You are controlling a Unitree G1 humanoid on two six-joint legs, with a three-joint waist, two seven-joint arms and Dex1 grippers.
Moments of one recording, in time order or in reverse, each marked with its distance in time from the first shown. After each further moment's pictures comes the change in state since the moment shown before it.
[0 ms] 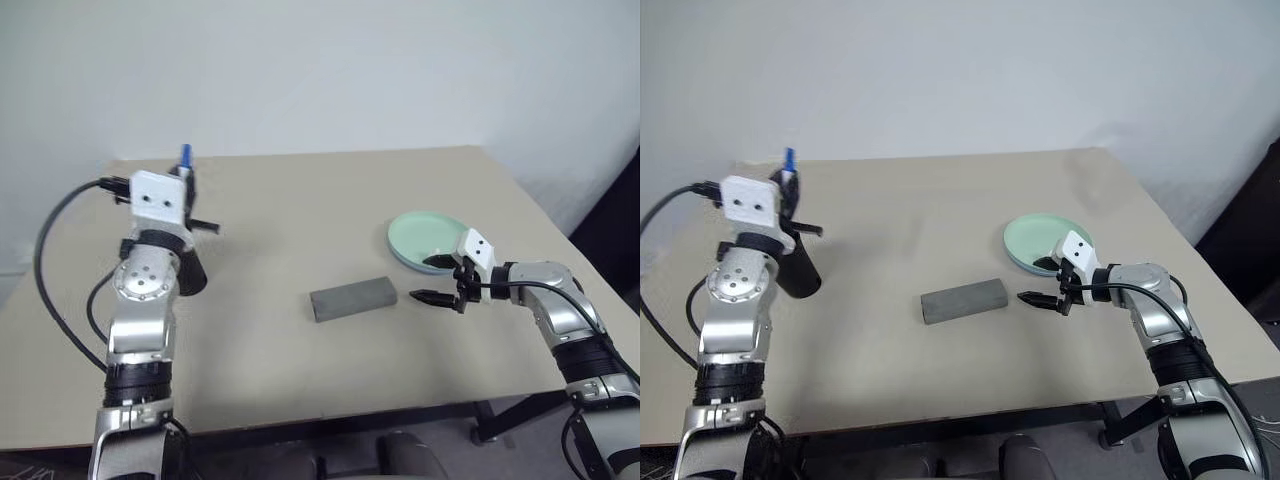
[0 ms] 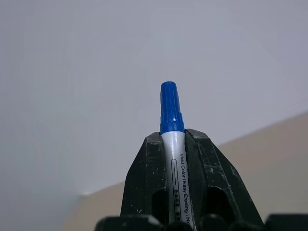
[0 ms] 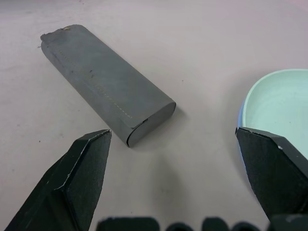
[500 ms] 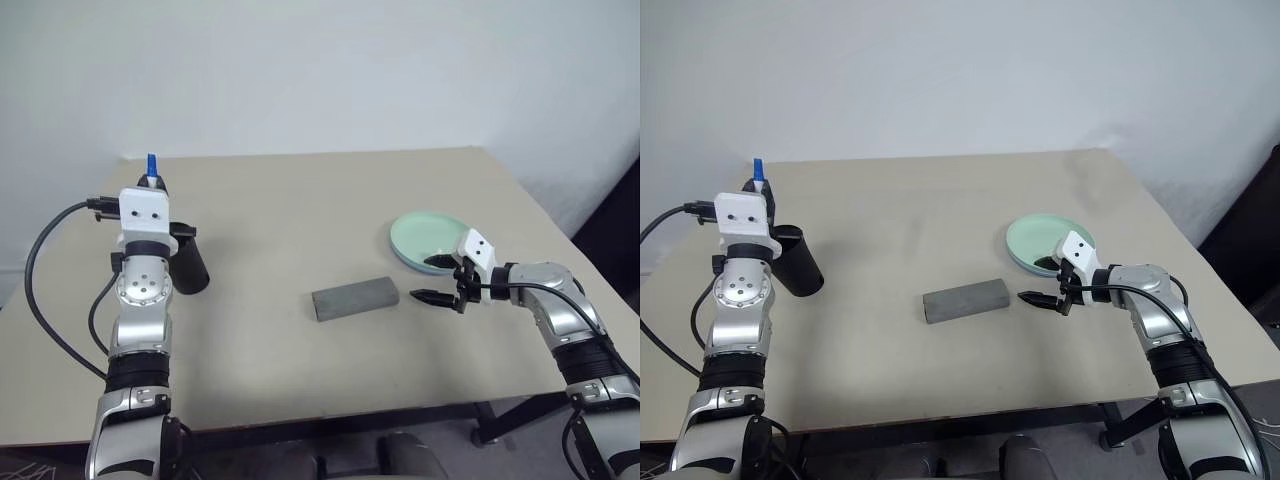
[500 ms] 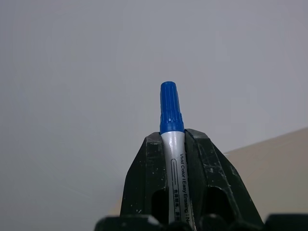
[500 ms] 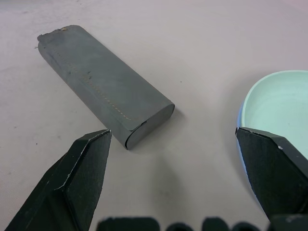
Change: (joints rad) left arm -0.025 0.001 -0.003 0.311 0.048 -0.264 0.103; right arm 0.007 -0.001 0.000 -0.011 0.001 0.006 -0.019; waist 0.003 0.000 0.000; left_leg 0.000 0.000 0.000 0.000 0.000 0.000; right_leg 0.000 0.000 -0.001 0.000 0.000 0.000
